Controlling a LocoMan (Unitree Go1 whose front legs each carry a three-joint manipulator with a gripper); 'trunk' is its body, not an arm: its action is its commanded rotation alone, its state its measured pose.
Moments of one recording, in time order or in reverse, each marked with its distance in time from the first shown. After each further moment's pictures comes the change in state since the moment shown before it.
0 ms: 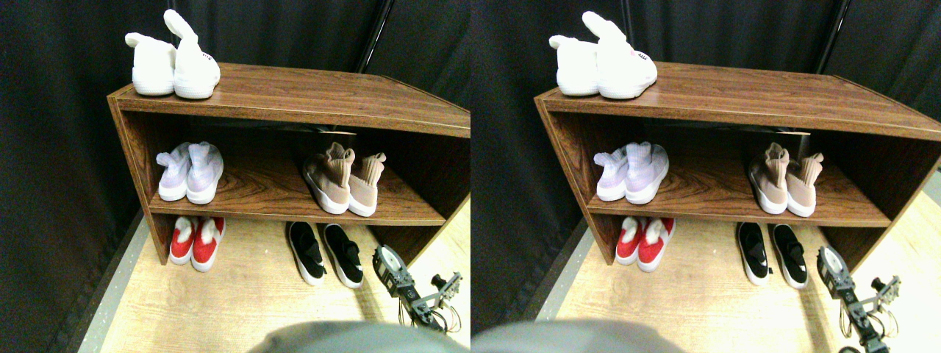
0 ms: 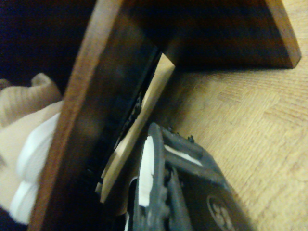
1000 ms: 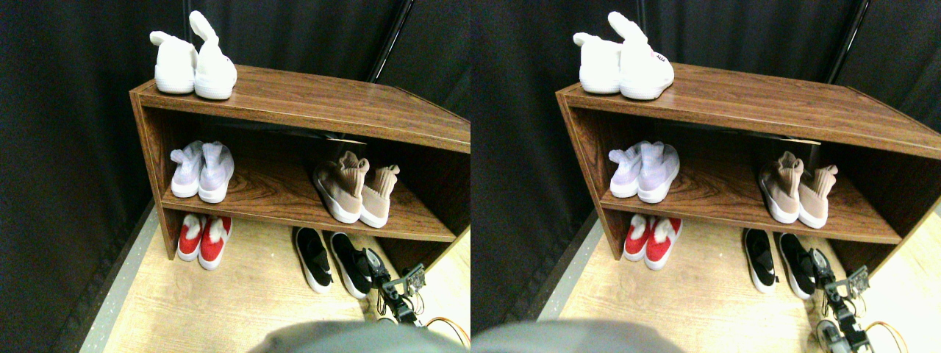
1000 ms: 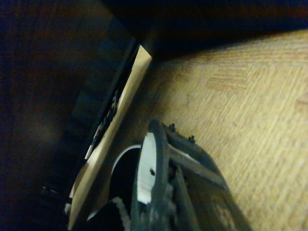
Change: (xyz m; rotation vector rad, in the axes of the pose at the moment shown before) right arm 0.051 -0.041 -0.008 0.067 -0.072 -0.171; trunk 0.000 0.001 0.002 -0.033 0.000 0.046
